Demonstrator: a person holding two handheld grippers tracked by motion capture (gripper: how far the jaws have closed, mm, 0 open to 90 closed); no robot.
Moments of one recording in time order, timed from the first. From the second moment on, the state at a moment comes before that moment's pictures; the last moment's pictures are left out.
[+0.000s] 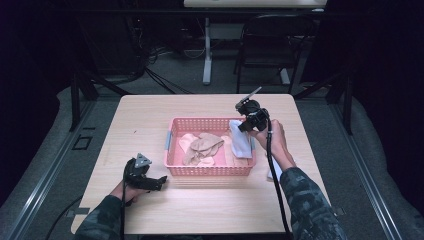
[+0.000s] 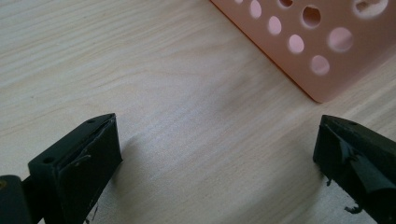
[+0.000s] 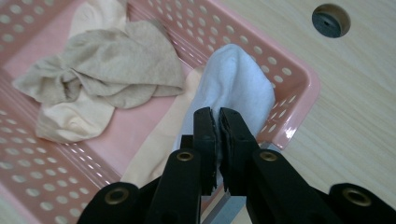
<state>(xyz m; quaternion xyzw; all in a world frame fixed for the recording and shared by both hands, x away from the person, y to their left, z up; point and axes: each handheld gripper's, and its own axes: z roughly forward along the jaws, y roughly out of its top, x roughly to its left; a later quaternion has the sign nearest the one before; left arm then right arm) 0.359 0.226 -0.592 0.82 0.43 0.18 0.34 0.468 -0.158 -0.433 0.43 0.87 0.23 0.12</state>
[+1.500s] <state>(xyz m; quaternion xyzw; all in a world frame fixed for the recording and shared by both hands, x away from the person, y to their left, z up) 0.356 0.226 -0.592 0.81 0.44 0.19 0.34 0.414 -0.180 -0.352 0.40 0.86 0.28 0.15</state>
